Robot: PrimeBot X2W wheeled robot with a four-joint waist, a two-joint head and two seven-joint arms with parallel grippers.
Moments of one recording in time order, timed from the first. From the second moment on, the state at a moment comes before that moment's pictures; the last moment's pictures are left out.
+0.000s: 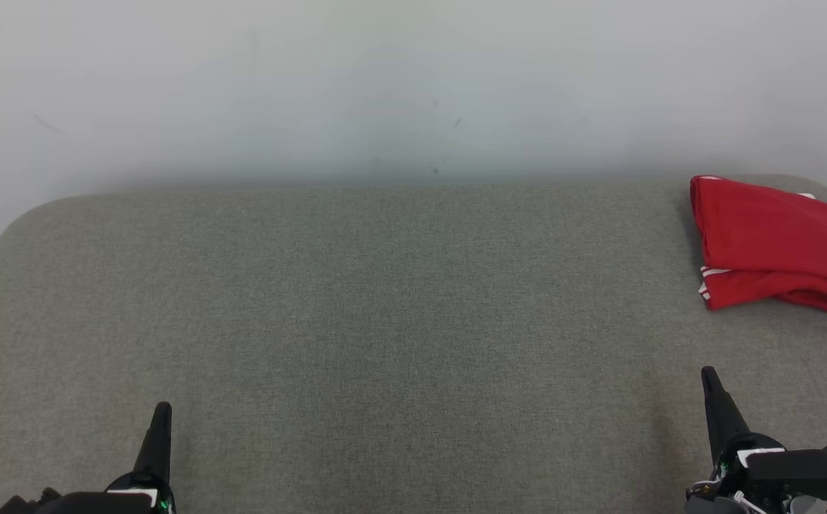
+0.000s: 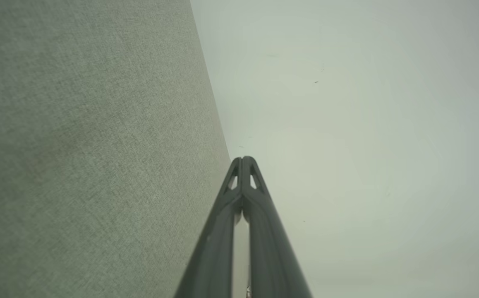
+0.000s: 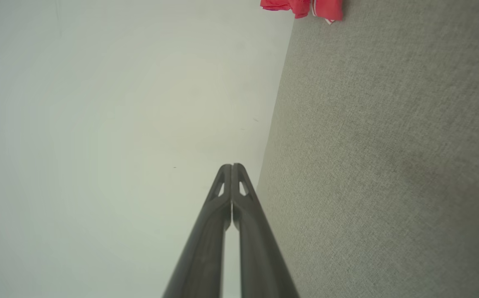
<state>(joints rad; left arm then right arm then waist) -0.08 0.06 0.10 0.24 -1.48 -0.12 0.08 -0.08 -0.07 -0.07 0.24 1.50 0.13 0.06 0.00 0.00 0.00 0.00</state>
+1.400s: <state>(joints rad) -0.10 0.05 0.11 0.25 -1.61 -0.13 0.12 -0.10 -0.06 -0.10 0.24 1.63 0.13 0.10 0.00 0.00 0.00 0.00</state>
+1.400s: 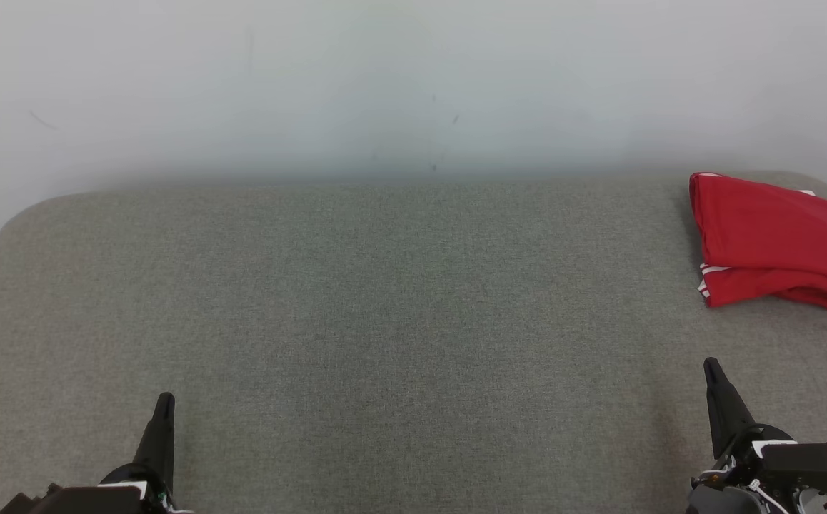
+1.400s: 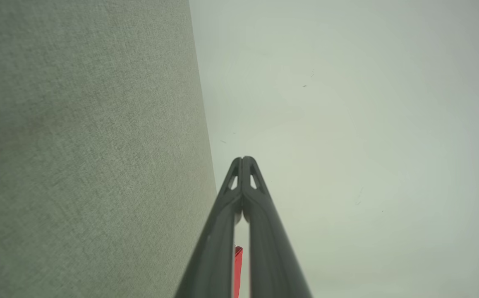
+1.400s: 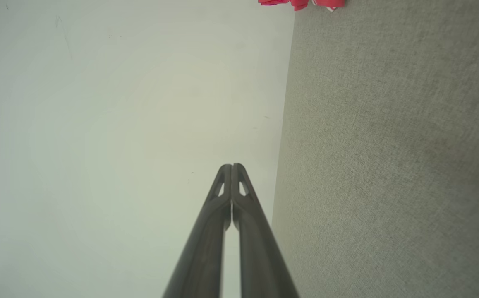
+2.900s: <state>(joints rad) -0.10 0.05 0.11 0.25 -1.61 -0.13 0.12 -0.10 -0.06 -0.10 0.24 1.62 0.13 0.11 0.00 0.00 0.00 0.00</state>
